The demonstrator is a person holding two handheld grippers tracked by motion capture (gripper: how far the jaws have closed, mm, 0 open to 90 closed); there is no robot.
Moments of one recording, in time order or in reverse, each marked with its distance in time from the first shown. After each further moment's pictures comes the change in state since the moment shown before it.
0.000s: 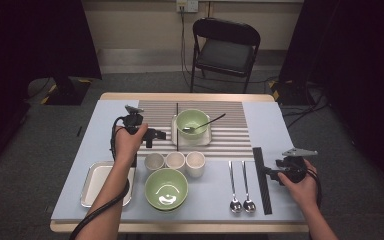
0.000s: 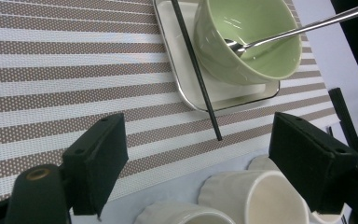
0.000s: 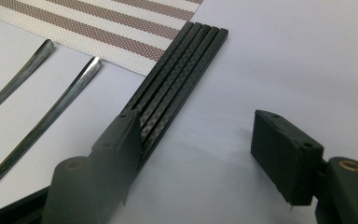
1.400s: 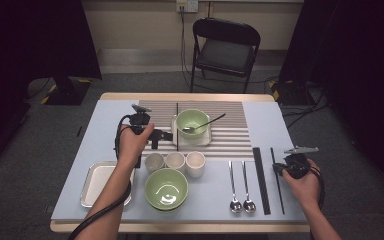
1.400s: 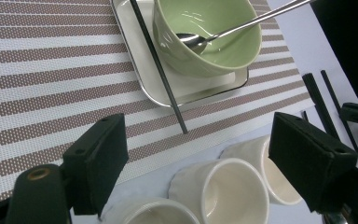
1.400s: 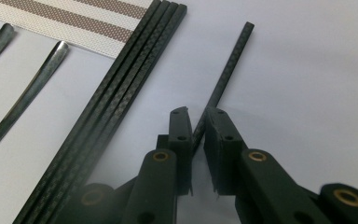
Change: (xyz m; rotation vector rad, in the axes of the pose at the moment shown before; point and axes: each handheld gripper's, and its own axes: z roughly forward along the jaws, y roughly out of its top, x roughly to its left) left arm -0.028 0.000 -0.004 0.021 -0.044 0.068; right arm -0.004 0.007 -0.010 0.118 -0.091 0.043
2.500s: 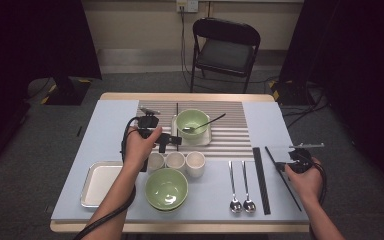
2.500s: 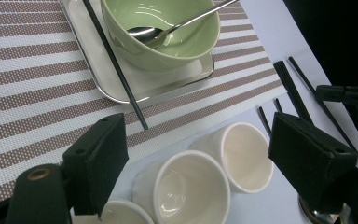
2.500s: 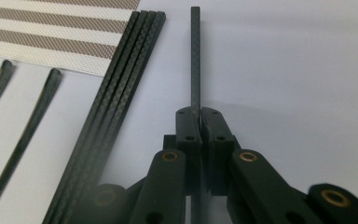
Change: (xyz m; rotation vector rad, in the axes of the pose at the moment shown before) left arm -0.025 -0.006 0.003 -0.001 -0.066 0.057; right arm -0.011 0.009 -0.003 0.024 0.035 0.165
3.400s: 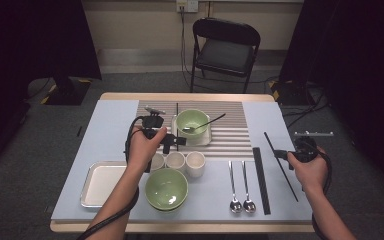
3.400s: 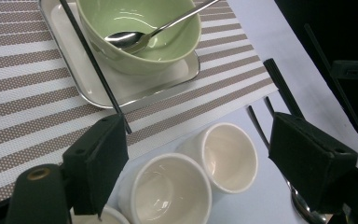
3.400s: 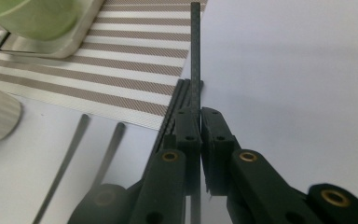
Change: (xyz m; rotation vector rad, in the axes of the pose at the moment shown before) left arm -0.019 0.000 0.000 0.004 0.017 0.050; right arm 0.013 0.034 -0.030 -0.095 0.109 0.031
